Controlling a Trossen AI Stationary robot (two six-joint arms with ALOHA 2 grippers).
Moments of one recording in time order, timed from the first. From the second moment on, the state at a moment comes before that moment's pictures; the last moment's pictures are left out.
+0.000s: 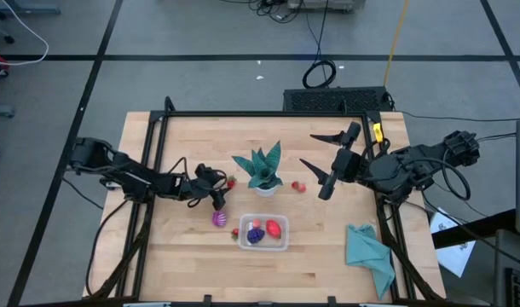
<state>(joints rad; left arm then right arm) -0.11 1.44 0.30 0.45 -0.45 -0.45 0.44 1.27 1.55 -0.55 0.94 -0.18</state>
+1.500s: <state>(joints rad) -0.05 1.49 0.30 0.55 -0.42 -0.39 0.44 1.27 1.55 -0.55 0.94 -0.18</state>
